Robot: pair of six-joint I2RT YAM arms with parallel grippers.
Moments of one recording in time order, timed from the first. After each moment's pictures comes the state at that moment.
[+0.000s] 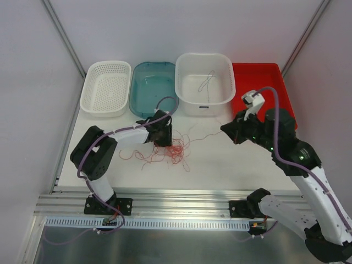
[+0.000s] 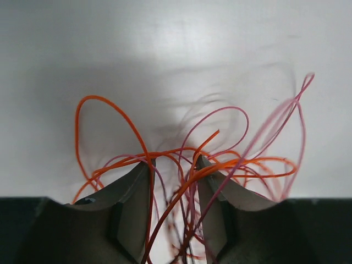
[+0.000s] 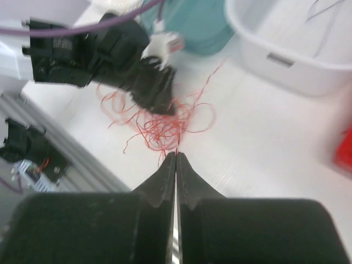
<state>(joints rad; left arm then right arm) -0.67 1.75 1.02 -0.30 0.04 -0.60 0.58 0.86 1.18 -0.73 -0.19 0.21</state>
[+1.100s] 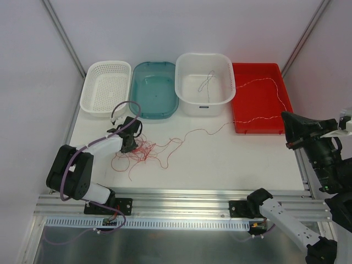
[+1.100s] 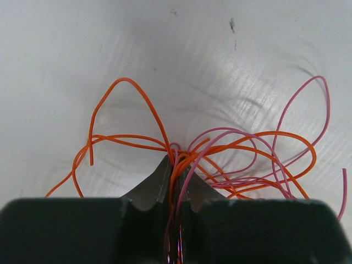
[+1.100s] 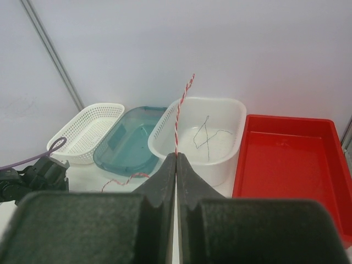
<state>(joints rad) -0.37 1.44 0.71 -0.44 -0.40 -0.73 0.53 0.58 1.50 -0.73 0.21 0.11</state>
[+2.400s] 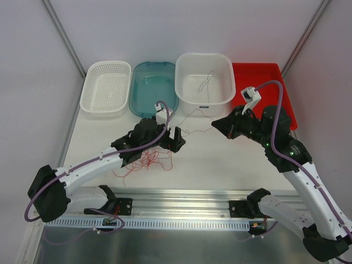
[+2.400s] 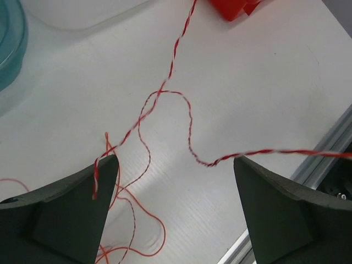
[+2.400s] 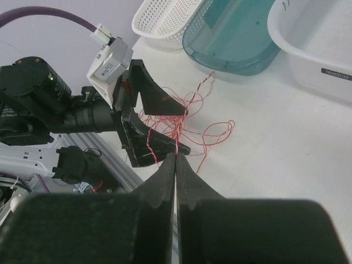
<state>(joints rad) -0.80 1.15 0.77 -0.04 0.02 -0.32 0.53 0.85 1.12 -0.52 -0.32 0.42</state>
